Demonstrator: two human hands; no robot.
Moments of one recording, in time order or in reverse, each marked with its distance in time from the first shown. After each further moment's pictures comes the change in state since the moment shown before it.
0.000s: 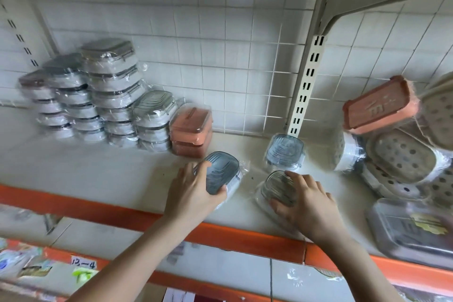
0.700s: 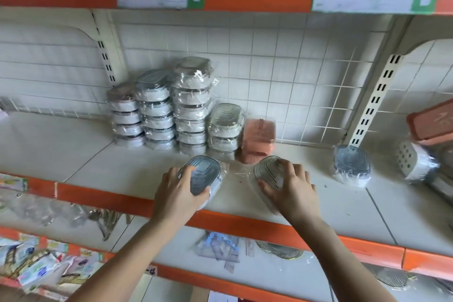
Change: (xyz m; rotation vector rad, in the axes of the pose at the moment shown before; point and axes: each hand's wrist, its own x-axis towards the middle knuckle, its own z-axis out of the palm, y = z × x) left_hand 0.001 -0.193 -0.096 0.028 0.043 -0.118; right_hand 0.016 -0.203 0.065 0.128 0.144 0.073
